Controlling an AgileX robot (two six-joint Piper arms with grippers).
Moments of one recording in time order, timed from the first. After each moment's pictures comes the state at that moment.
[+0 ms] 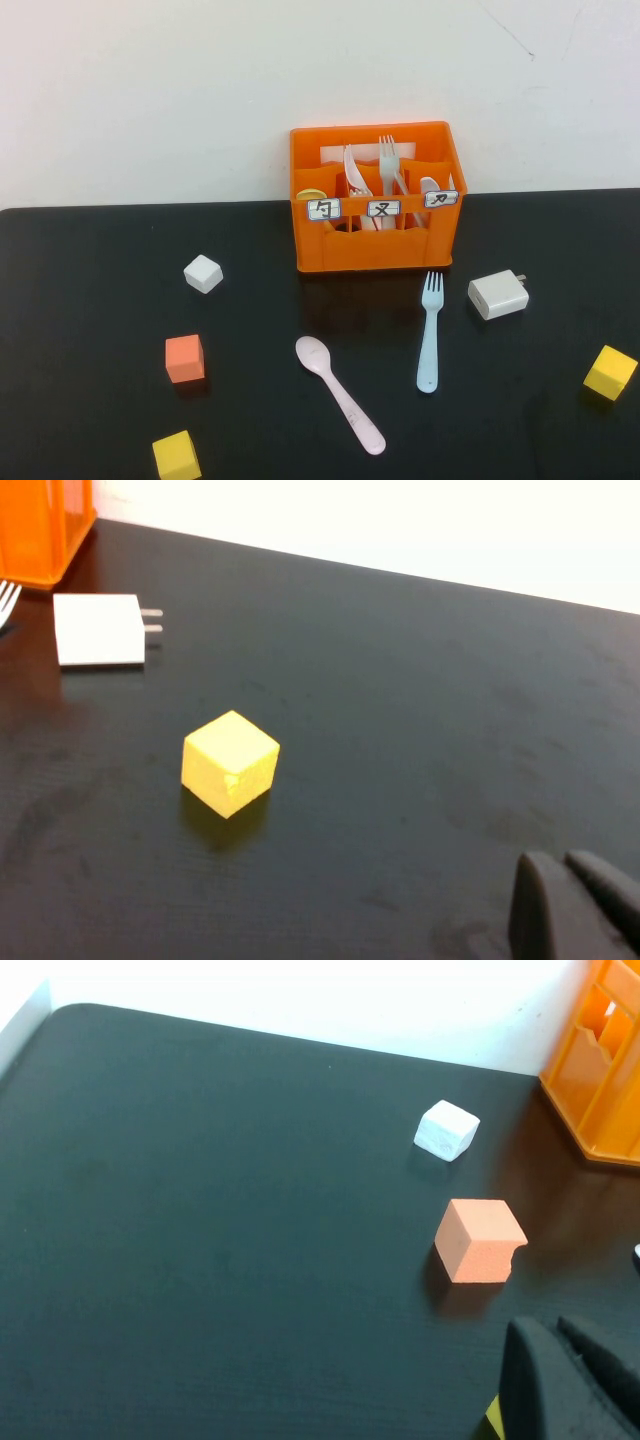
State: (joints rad) right arm -0.06 -0.01 0.02 -0.07 0.42 -0.15; left arm -0.07 -0.01 0.02 -0.01 0.35 -0.24
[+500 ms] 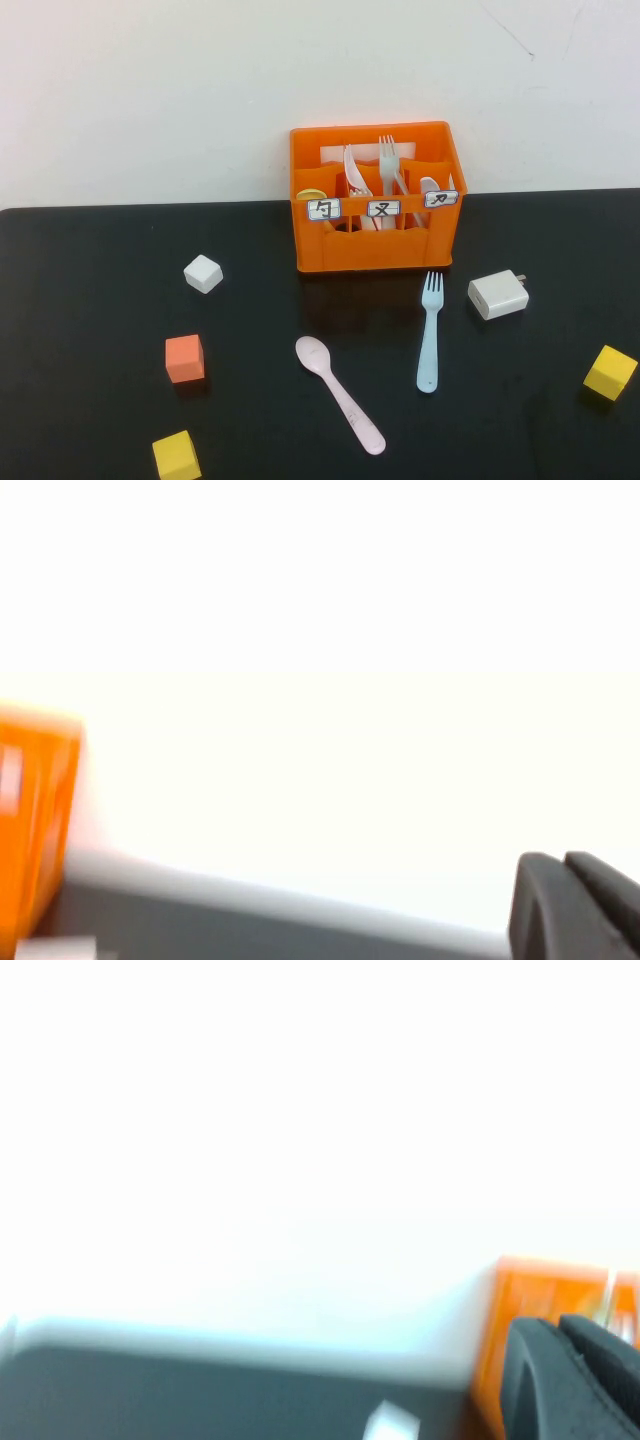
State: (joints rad) right arm -0.06 -0.01 0.03 -0.09 -0.07 -0.15; left arm -0.07 -0.01 0.02 0.01 -0.07 -0.24
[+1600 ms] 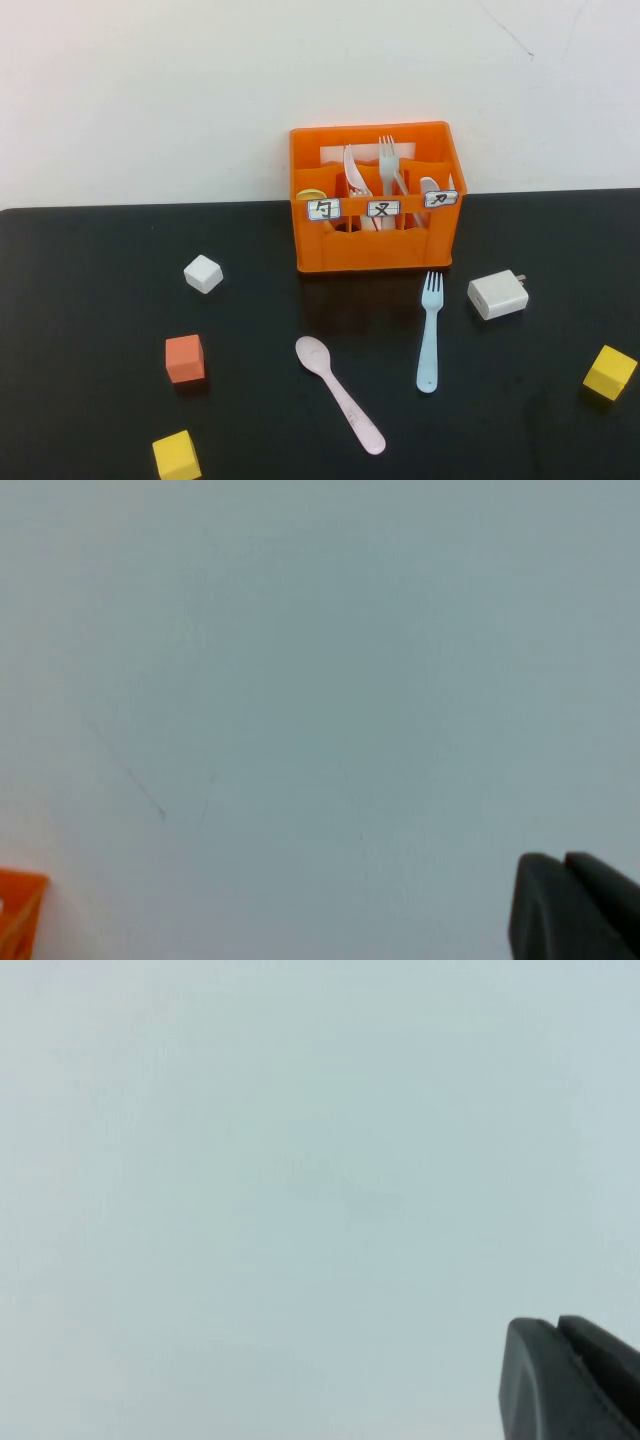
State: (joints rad) right arm -0.06 0.00 -0.24 -0.12 0.07 -0.13; left arm -0.07 0.00 -0.30 -0.12 -0.03 -0.30
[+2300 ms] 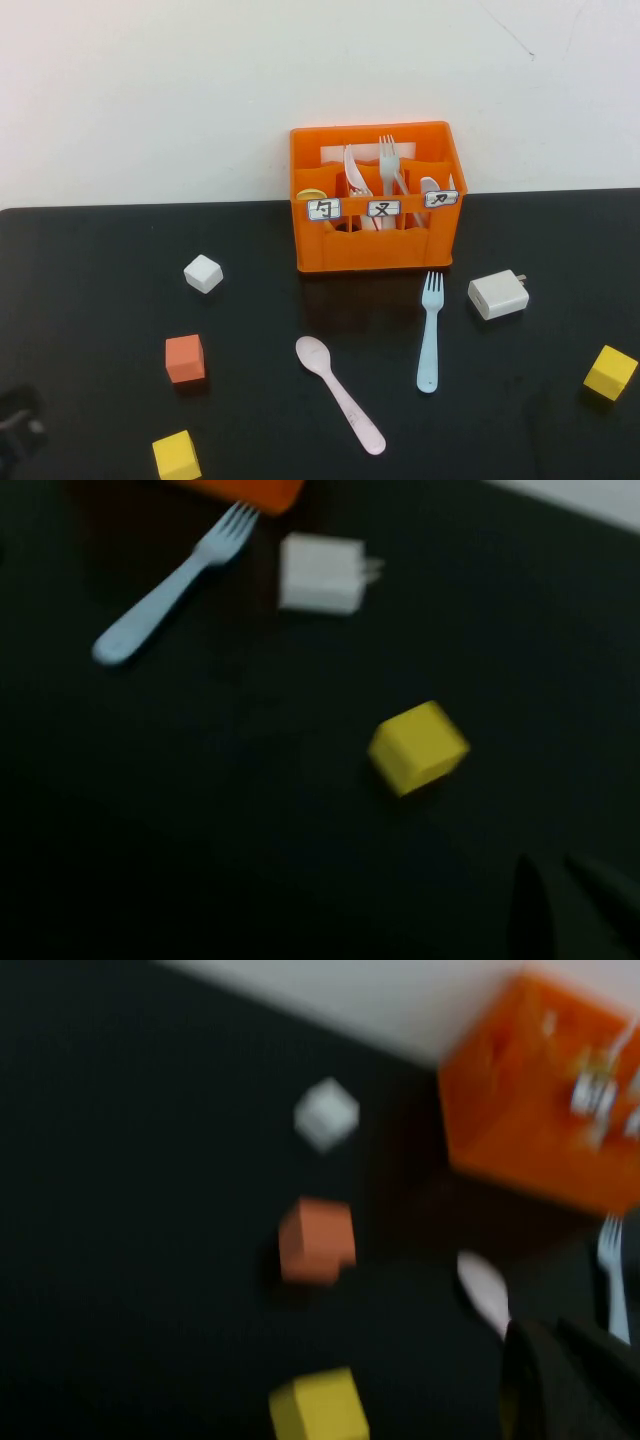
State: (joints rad) right arm -0.06 0.57 -0.44 0.36 0.68 -0.68; left arm -0.07 0.50 -0.43 -0.30 0.50 -0.24
